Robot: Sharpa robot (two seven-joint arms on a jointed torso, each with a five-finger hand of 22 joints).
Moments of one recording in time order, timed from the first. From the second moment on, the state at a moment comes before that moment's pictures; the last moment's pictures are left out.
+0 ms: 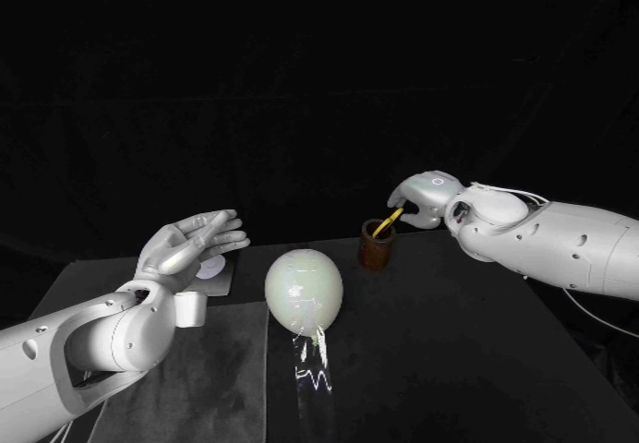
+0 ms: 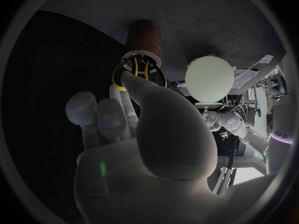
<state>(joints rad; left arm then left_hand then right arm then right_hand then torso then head) 1.16 -0.92 -0.05 1.65 0.16 -0.37 0.60 1.51 -0.12 0.32 0.26 0.05 0.84 0.21 0.36 0.17 1.03 0.17 0.16 0.07 0.99 0.12 0.36 0.25 0.17 0.86 0.25 0.36 0.17 1.37 -0.83 -0.16 1.20 -1.74 -0.36 -0.03 1.47 -0.19 0.46 0.00 0.05 0.96 0.15 0.10 0.10 1.05 0.10 0.07 0.06 1.46 0.03 1.19 0.88 0.13 1.20 0.12 1.23 1.01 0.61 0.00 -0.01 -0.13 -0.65</state>
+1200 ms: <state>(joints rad) 1.16 -0.92 -0.05 1.64 0.16 -0.37 0.59 1.50 -0.12 0.33 0.26 0.05 0.84 0.21 0.35 0.17 1.03 0.17 0.15 0.07 0.99 0.12 0.36 0.26 0.17 0.86 0.25 0.36 0.17 1.36 -0.81 -0.16 1.16 -1.75 -0.44 -0.04 1.39 -0.09 0.64 0.10 0.05 1.11 0.12 0.25 0.20 1.27 0.06 0.11 0.08 1.47 -0.01 1.27 0.96 0.11 1.27 0.10 1.30 1.15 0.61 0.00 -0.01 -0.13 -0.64</state>
